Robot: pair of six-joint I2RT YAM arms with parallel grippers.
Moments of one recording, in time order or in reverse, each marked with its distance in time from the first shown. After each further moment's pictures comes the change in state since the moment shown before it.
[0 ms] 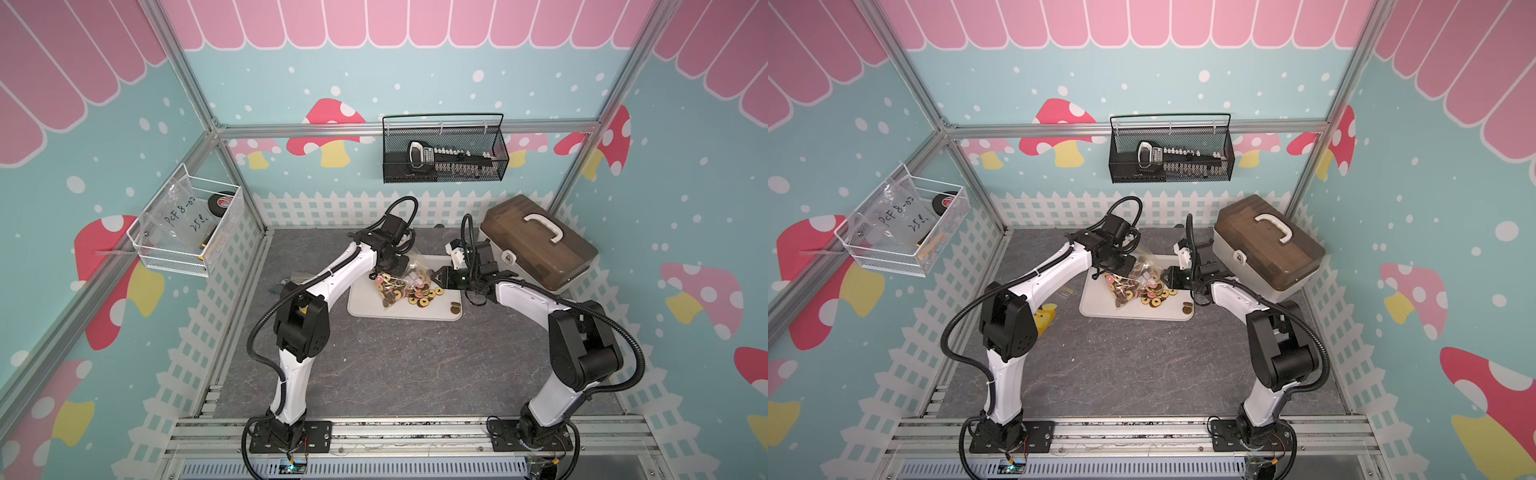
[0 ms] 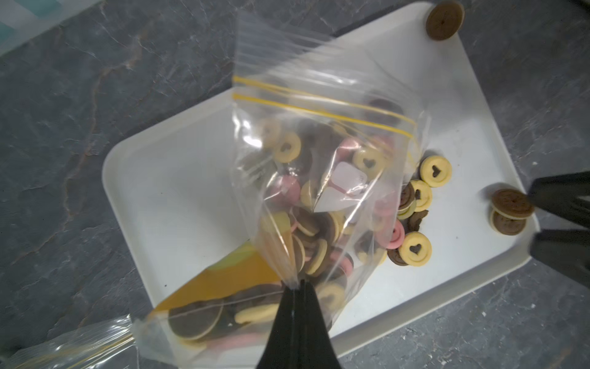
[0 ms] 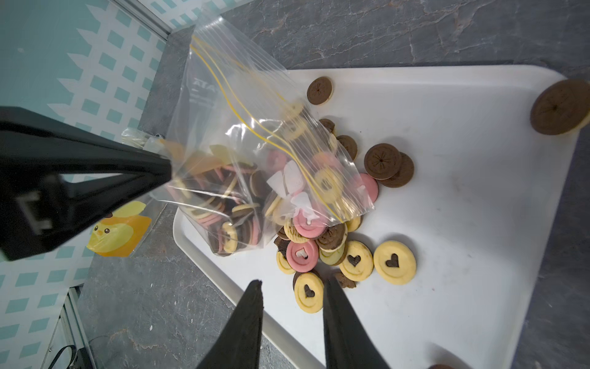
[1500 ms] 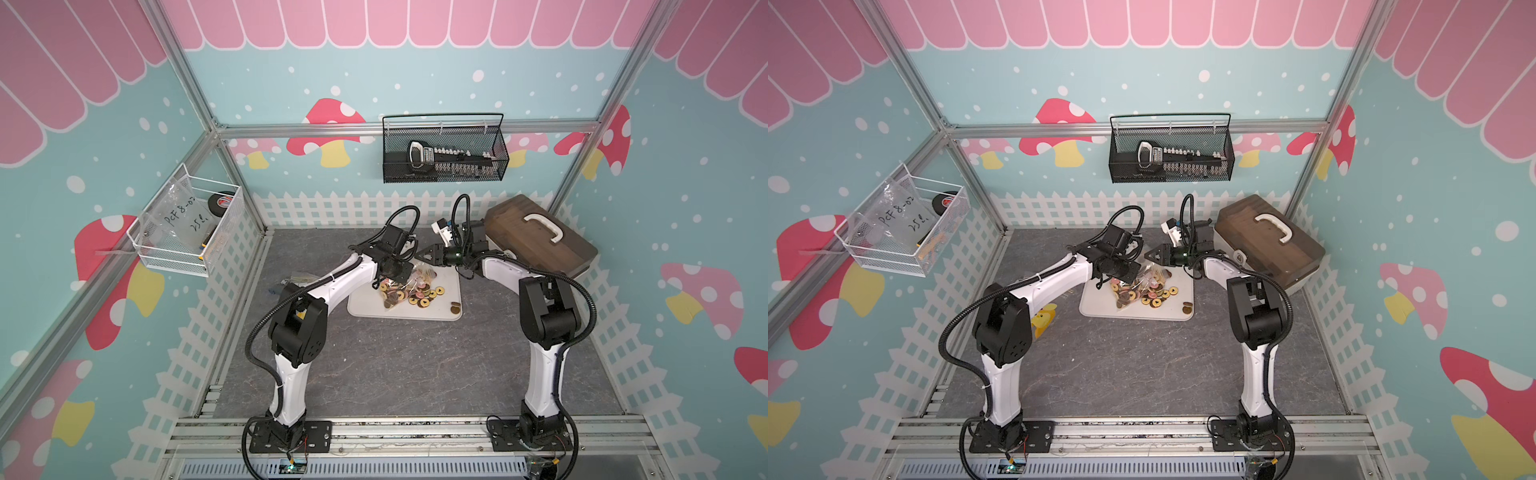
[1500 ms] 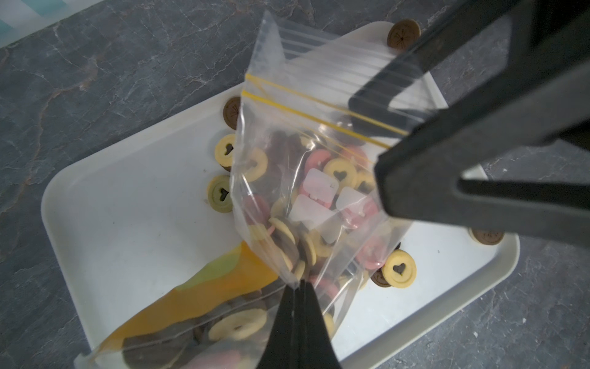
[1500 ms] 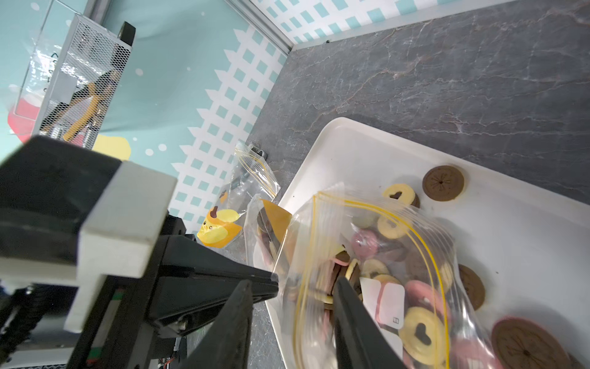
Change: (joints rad) left arm -0.018 -0.093 -0.217 0.261 0.052 0.000; right arm -0.069 0.365 0.373 0.159 -0.523 0.055
